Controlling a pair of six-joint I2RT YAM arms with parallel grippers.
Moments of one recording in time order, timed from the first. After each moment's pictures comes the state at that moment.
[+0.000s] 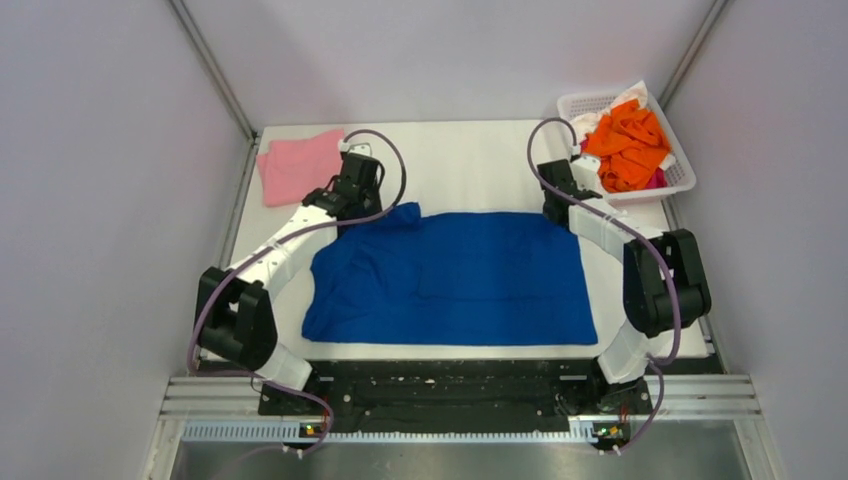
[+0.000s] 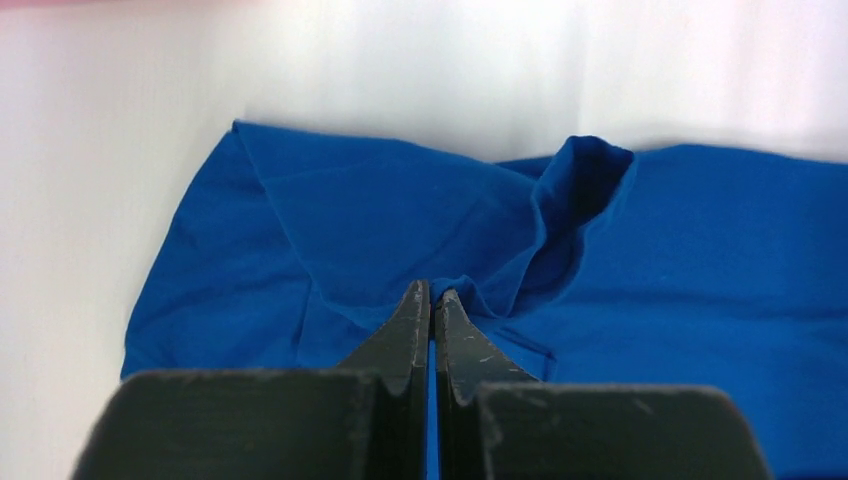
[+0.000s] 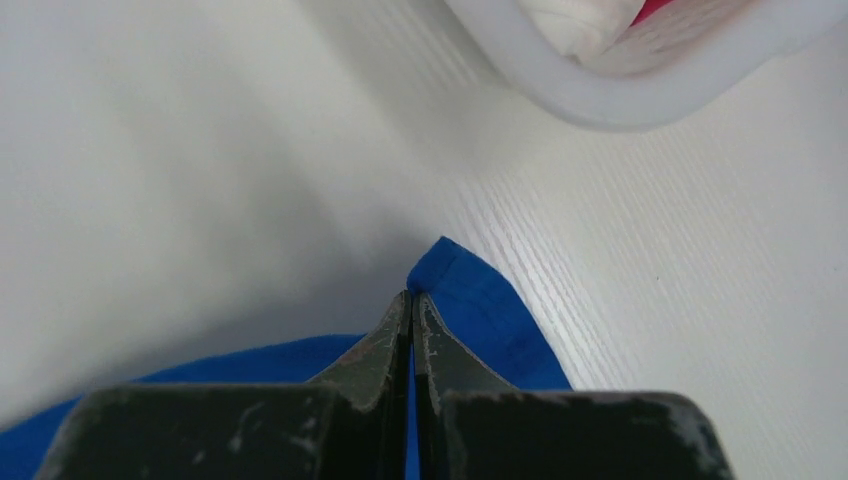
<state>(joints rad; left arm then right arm) -0.40 1.55 1.23 -0.46 -0.23 -0.43 0.26 1.70 1.11 -0.29 0.59 0.56</state>
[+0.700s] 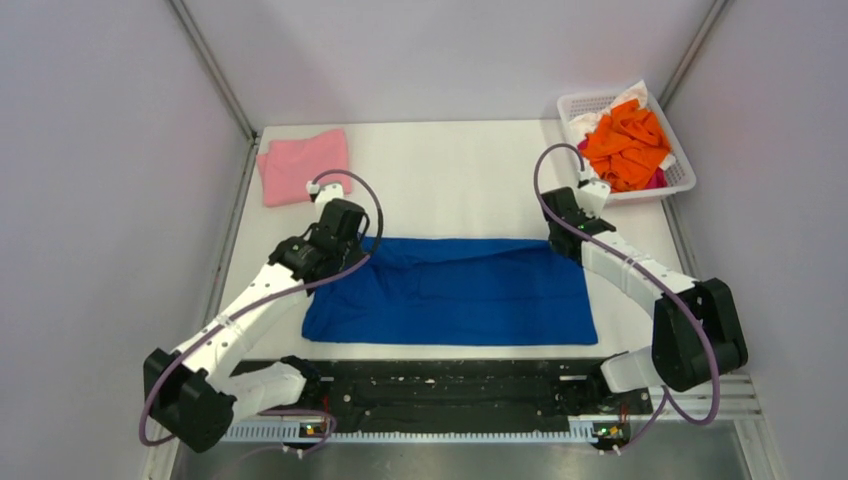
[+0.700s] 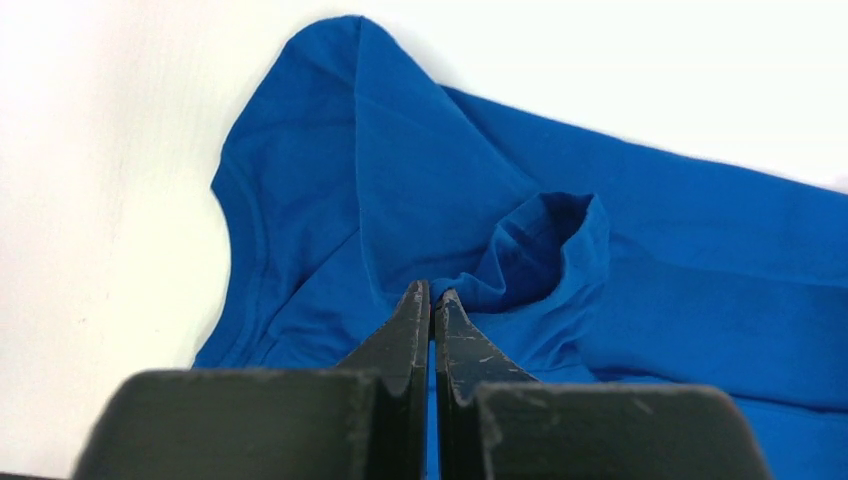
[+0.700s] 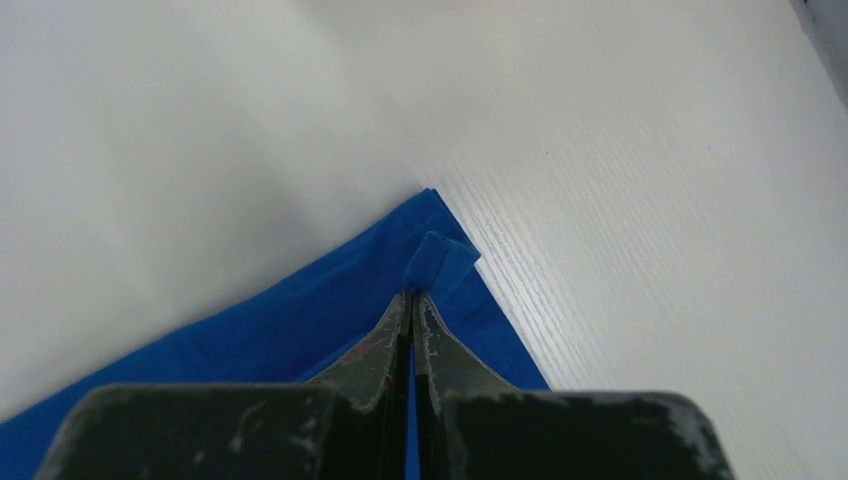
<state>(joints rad) -0.52 1.14 0.96 -0.66 -0.43 -0.61 0.36 1.40 0.87 -0.42 0.69 0.63</state>
